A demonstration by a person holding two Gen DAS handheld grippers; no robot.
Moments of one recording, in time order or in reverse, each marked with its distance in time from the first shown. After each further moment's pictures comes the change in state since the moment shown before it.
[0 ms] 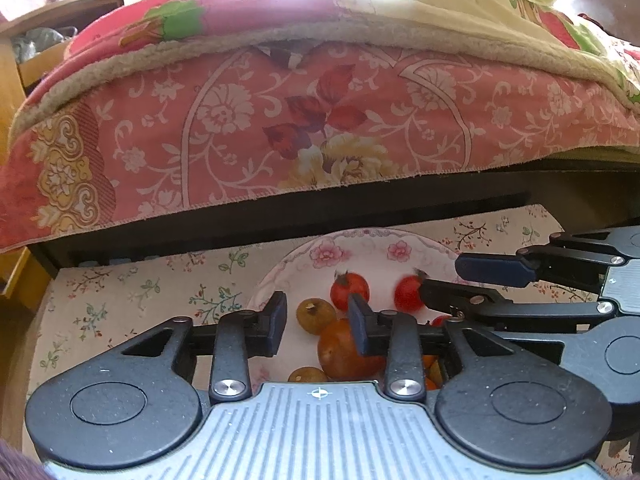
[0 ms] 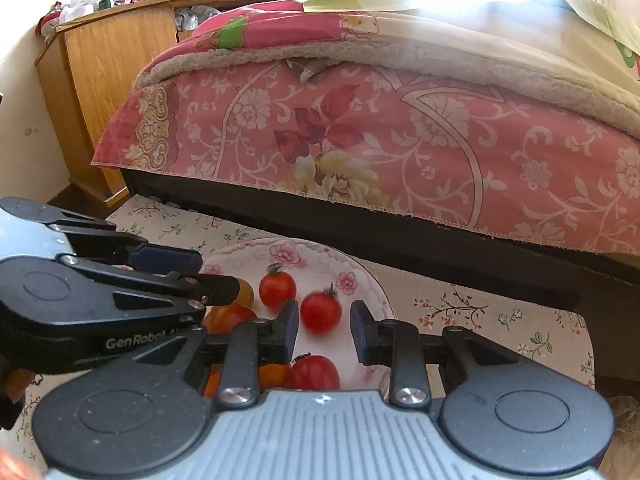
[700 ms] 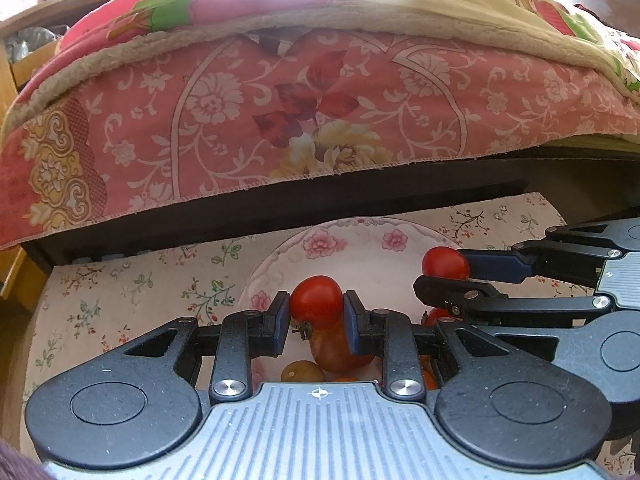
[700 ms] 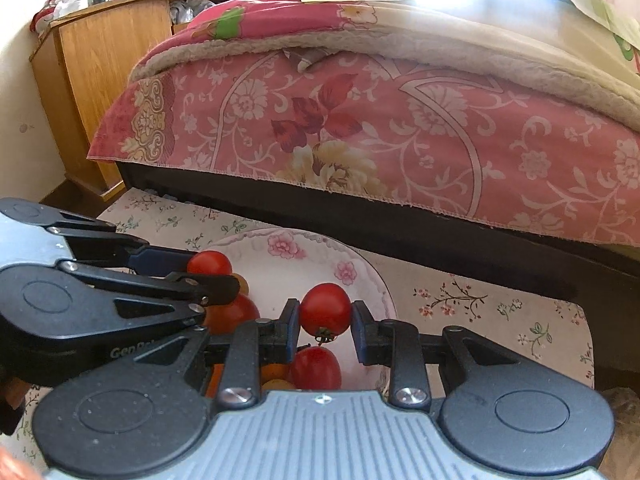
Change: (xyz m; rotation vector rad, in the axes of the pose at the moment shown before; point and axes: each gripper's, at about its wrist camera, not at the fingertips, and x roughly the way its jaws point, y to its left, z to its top) left arm 0.008 -0.004 -0.005 0.018 0.021 -0.007; right arm 0.007 0.000 -0.002 0.010 0.031 -0.001
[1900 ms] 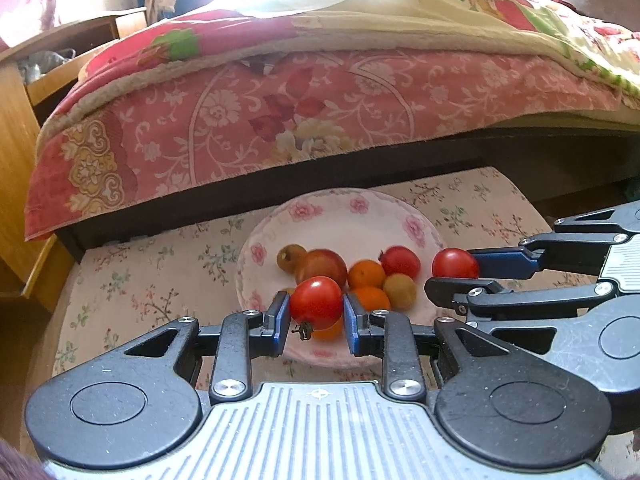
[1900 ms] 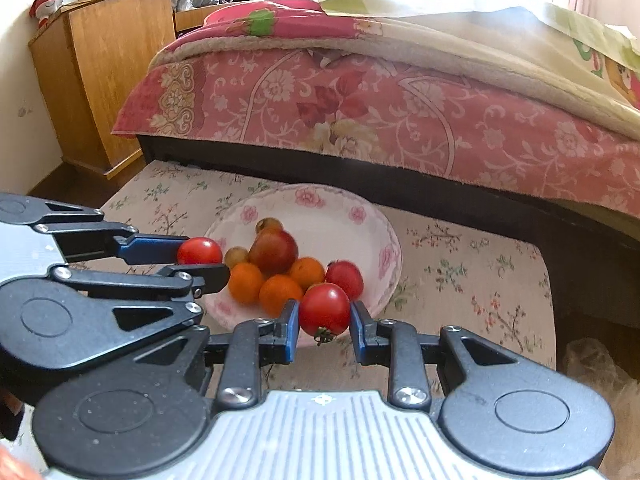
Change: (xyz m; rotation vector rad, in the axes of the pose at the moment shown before) left arm -0.066 -0.025 -0.043 0.049 -0.043 0.018; right arm -0.070 0.038 -0.028 0.004 0.056 -0.081
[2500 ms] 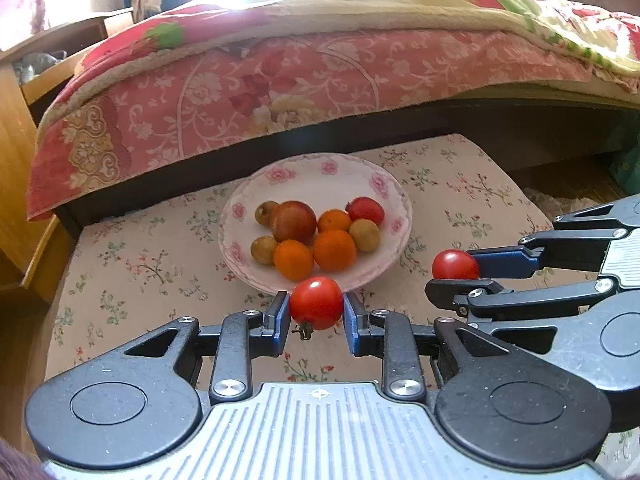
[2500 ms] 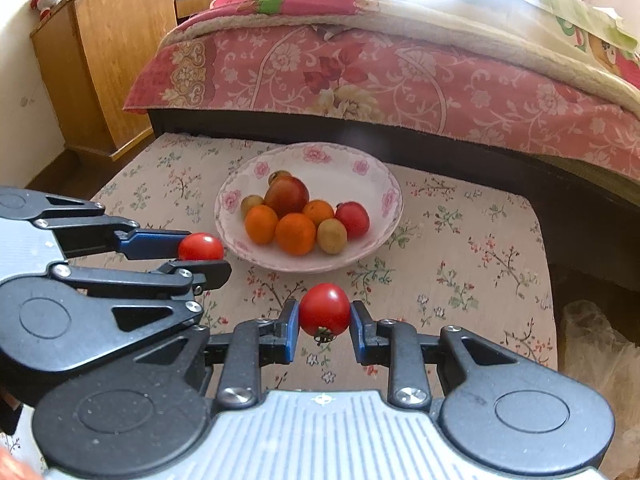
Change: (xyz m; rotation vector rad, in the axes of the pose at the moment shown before) left arm -0.030 -0.018 -0.036 0.042 0.019 -0.022; right arm -0.033 0.015 -0.041 0.020 0.038 -0.008
